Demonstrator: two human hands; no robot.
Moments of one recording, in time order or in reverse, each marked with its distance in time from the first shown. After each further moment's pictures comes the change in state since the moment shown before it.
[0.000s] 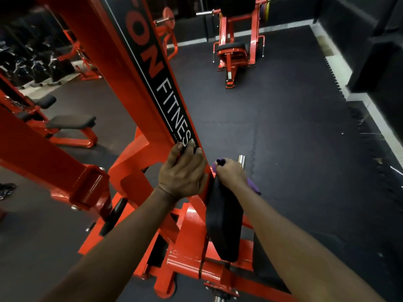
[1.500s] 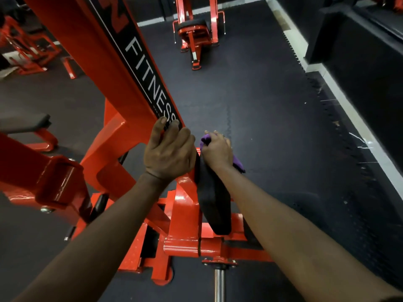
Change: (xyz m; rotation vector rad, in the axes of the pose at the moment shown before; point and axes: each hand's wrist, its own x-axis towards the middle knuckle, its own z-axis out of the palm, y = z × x) left_hand -0.001 0.003 0.003 -0.146 0.130 -0.020; right_hand -0.006 0.012 0.021 -0.032 0.293 -0.067
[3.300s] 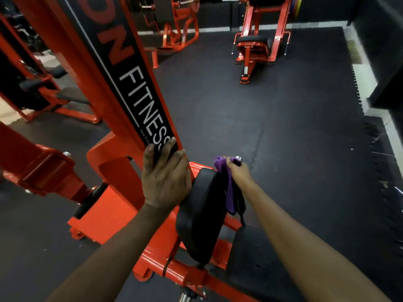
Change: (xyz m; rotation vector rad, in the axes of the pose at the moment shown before) left_hand 0.032 0.056 -0.009 0.077 -0.434 -0.591; right_hand 0.069 0.053 -0.049 0.637 -0.389 0.166
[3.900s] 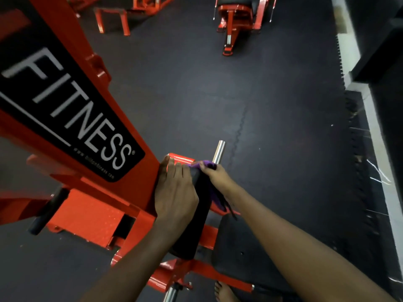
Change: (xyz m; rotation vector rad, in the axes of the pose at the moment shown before) left_hand -0.013 0.055 0.084 0.014 -0.658 -0.134; right_hand 0.032 0.048 0.004 0.072 -0.324 0.050
